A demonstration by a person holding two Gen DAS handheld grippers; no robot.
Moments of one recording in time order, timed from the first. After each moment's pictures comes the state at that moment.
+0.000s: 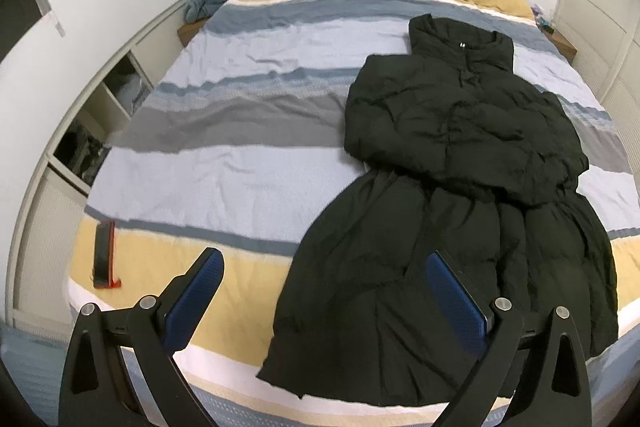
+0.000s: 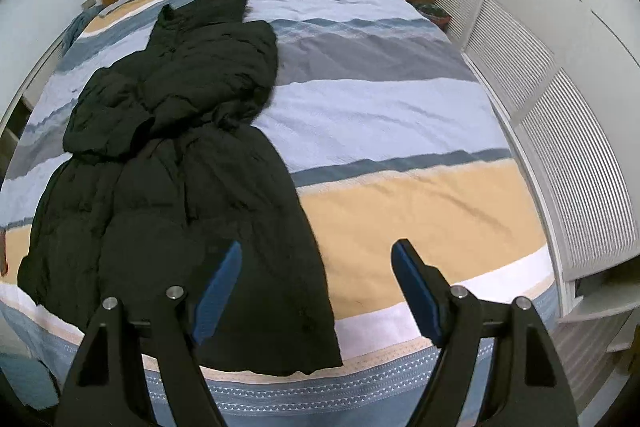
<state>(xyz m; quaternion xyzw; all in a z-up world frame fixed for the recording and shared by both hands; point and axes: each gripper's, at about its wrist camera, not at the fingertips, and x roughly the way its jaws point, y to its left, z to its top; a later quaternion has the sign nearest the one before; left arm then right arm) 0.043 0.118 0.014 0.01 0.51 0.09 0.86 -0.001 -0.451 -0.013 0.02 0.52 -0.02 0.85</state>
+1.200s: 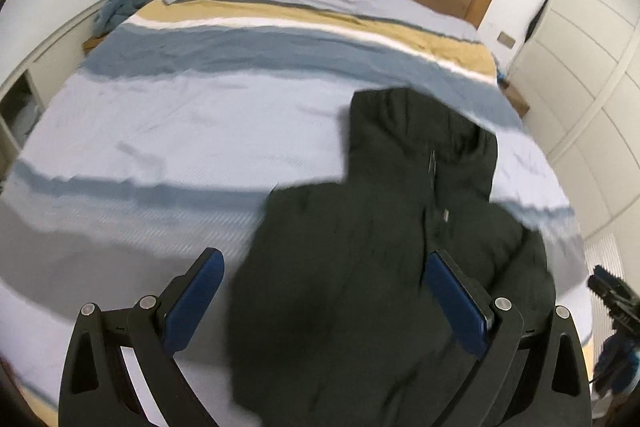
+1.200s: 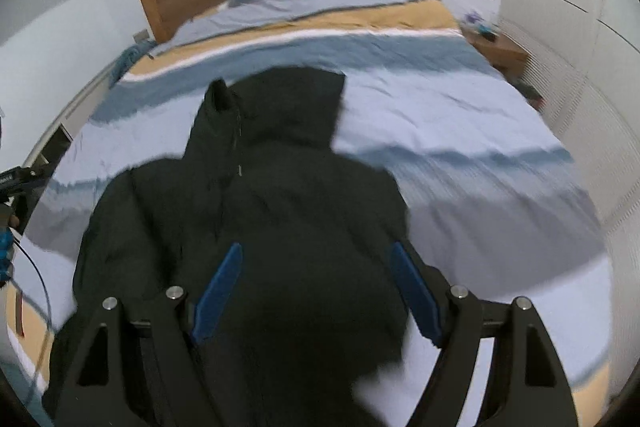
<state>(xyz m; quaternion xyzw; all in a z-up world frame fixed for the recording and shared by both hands) 0.391 0.116 -0.028 -0.09 0.46 -0.05 0.88 0.327 -0.318 -0.024 0.02 0.42 0.11 0.90</state>
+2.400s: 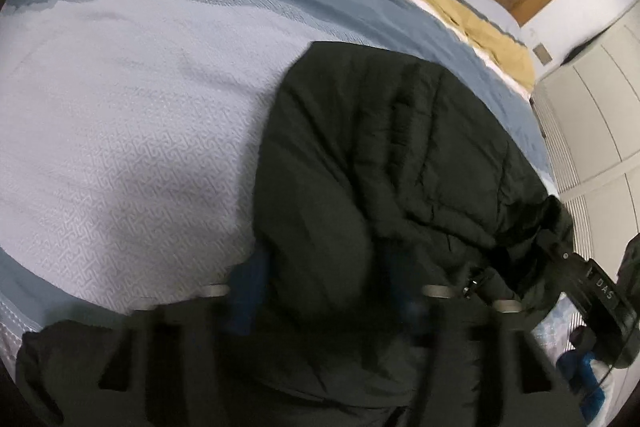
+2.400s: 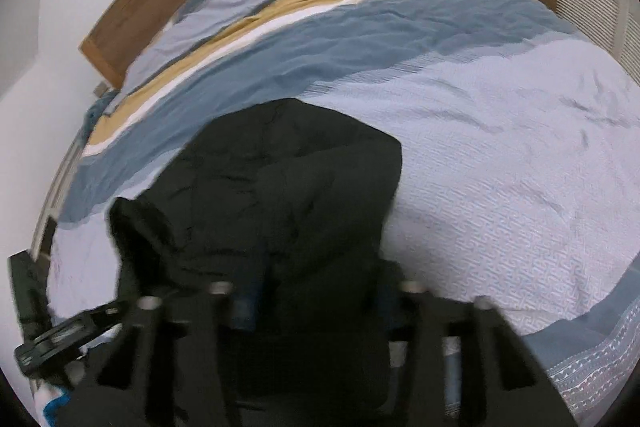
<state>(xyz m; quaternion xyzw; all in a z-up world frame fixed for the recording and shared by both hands) 0.616 0.030 -0.174 -0.20 0.54 -0.06 0.82 0.639 -0.273 -0.137 0.16 0.46 0.11 0.87</state>
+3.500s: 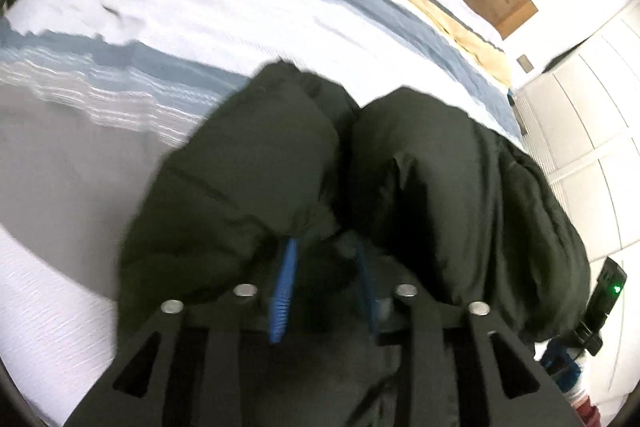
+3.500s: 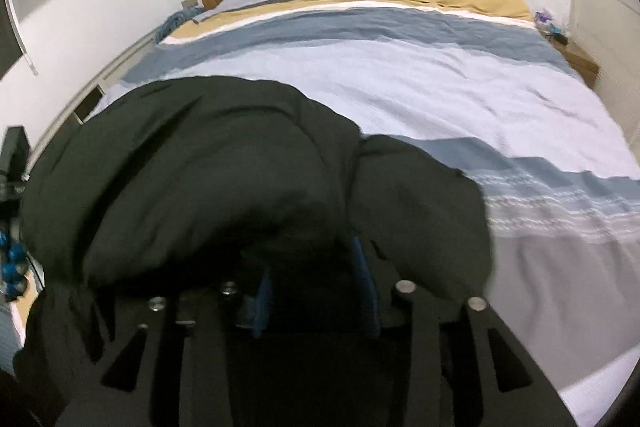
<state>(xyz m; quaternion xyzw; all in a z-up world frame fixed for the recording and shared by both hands) 0.356 0.135 -0.114 -0.23 0.51 -0.05 0.83 0.389 -0.304 -0.116 -0.02 0.44 0.21 0.87</state>
